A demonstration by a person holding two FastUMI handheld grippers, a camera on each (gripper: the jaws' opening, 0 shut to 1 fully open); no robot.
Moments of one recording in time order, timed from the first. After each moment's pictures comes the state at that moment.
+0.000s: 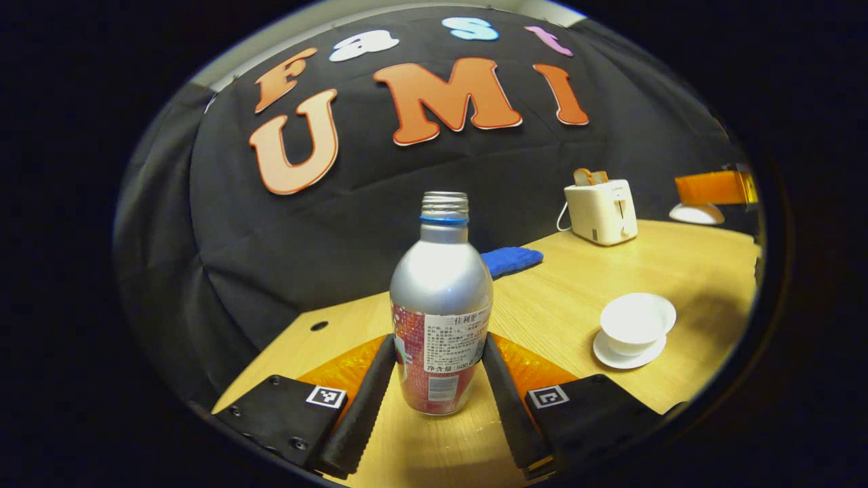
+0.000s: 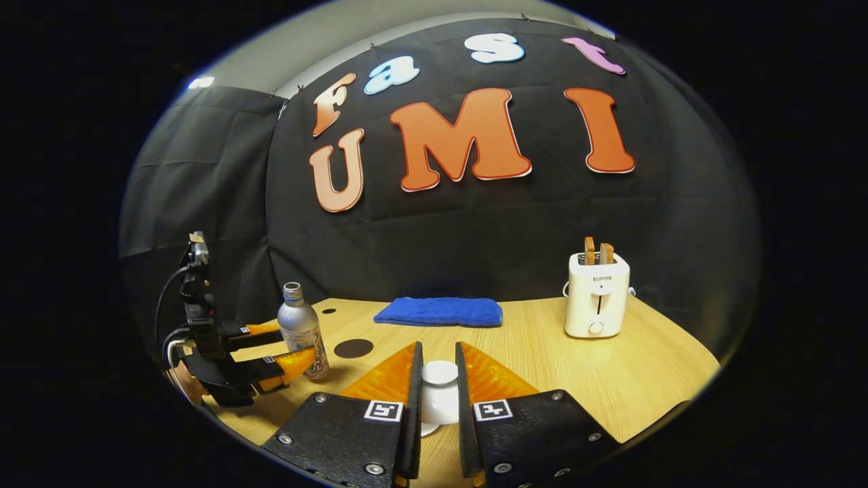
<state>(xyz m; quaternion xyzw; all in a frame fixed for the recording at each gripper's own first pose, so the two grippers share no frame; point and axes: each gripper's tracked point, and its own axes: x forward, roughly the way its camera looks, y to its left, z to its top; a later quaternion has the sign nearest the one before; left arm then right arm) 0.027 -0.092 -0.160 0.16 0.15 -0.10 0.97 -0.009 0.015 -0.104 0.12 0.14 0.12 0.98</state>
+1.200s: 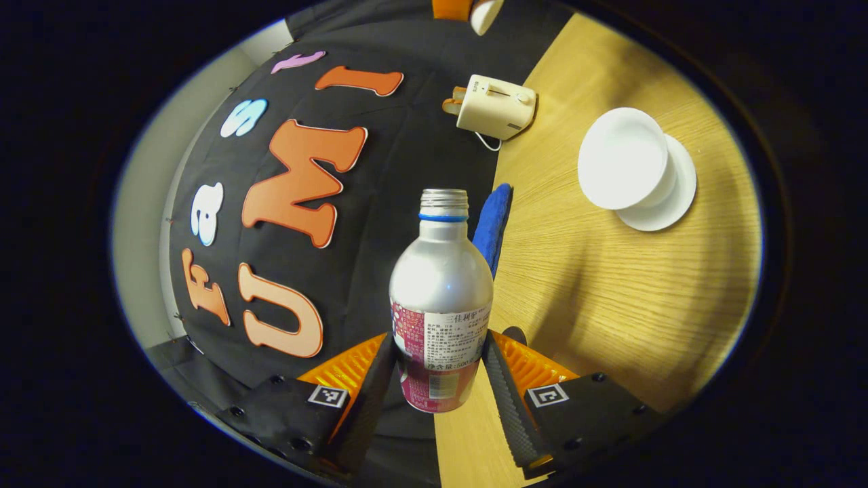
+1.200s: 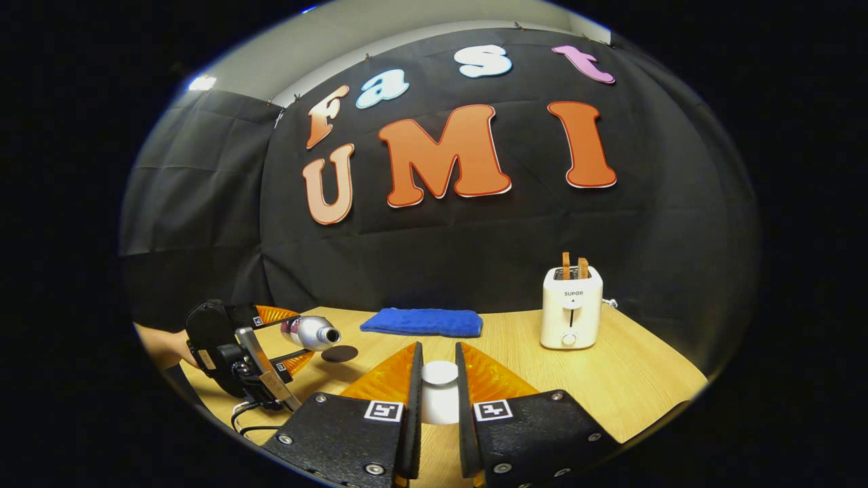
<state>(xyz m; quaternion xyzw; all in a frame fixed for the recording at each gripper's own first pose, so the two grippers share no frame) 0.057 -0.116 -0.147 0.60 0.04 -0.12 0.79 -0.019 -0.022 -0.094 0.11 0.11 0.10 0.98</state>
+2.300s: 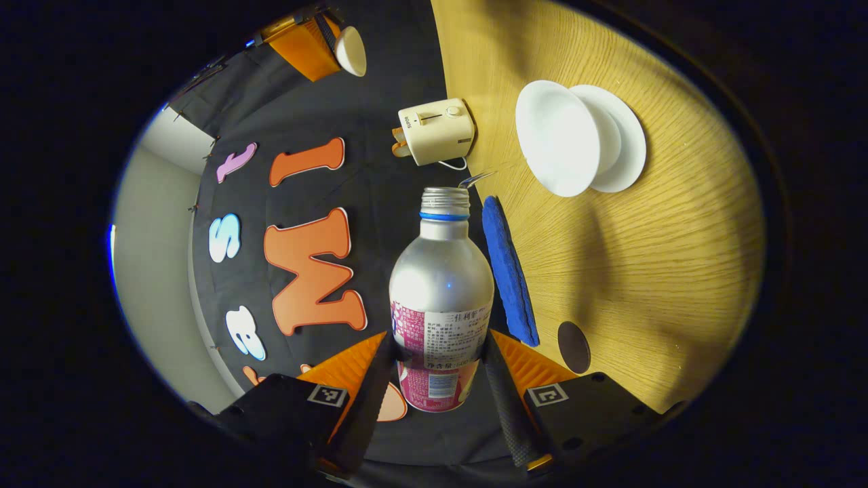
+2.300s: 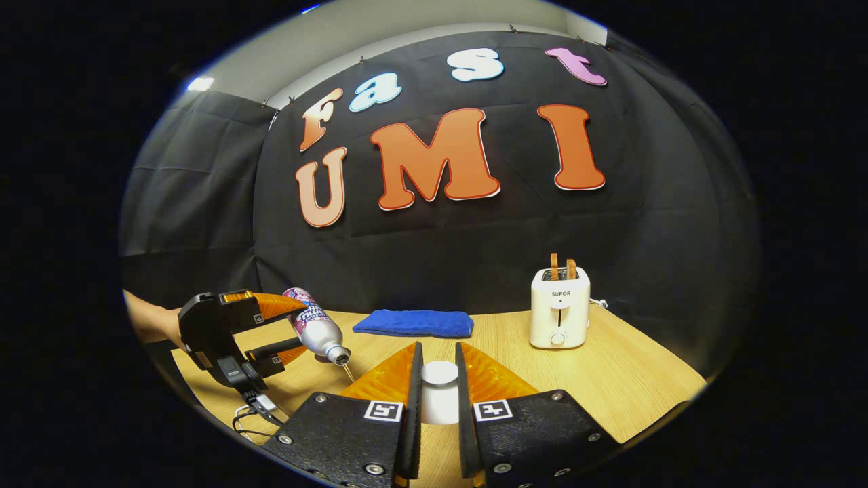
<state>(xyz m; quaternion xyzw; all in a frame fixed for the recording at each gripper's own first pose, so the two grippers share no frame) 0.054 -0.153 -0.115 0.76 -0.09 -0.13 0.63 -0.022 -0.031 -0.093 0.11 0.11 0.08 0.98</state>
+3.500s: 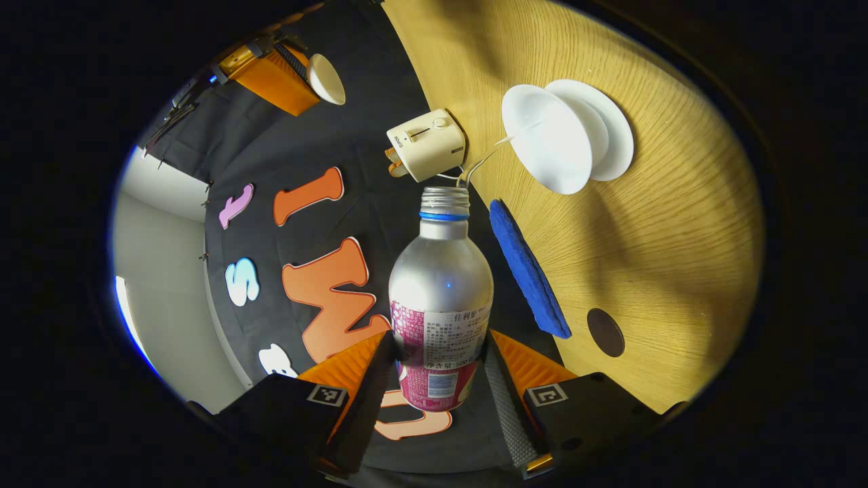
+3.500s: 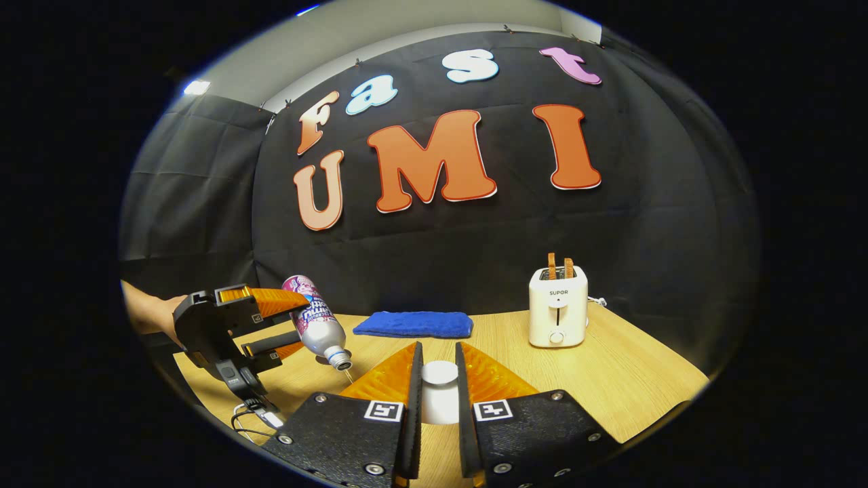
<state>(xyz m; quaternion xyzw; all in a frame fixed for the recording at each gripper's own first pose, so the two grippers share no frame) 0.042 -0.162 -0.094 0.81 -0.14 -0.13 0.56 -0.025 -0.034 -0.095 0.12 0.11 0.08 0.98</state>
